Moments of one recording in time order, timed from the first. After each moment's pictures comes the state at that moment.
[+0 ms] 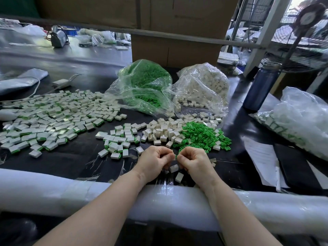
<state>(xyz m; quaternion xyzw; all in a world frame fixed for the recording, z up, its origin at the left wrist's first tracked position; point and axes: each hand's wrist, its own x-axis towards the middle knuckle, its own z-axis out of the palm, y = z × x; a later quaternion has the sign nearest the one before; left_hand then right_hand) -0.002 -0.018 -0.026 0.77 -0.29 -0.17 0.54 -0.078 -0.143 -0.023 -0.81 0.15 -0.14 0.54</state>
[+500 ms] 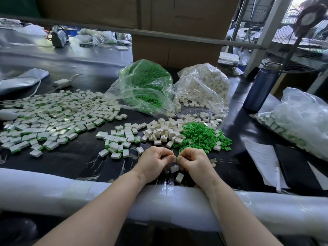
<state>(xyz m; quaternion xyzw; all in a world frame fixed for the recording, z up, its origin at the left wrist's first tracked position) -0.002 -0.015 -0.024 0.79 -0.32 -0.15 0.49 -0.077 -0.144 -0.024 -0.82 0.14 -0.12 0.54</state>
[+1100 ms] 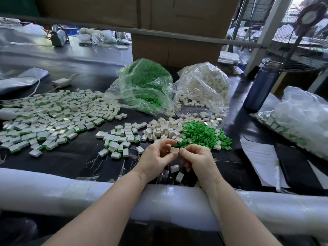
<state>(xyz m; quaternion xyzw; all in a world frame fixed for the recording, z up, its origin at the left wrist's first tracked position) -0.004 -0.017 -0.024 0.74 -0.31 -0.14 0.58 -0.077 -0.144 -0.021 -0.71 0.16 -0.17 0.66</state>
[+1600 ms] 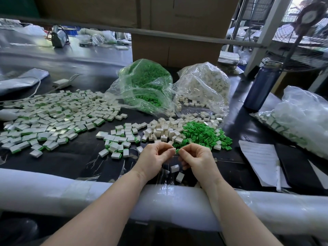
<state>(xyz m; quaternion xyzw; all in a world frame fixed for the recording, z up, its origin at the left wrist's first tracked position) 0.000 -0.017 -0.028 0.73 -0.29 -0.15 0.60 -0.079 -0.144 -0.023 -0.73 0.13 -0.18 0.65</state>
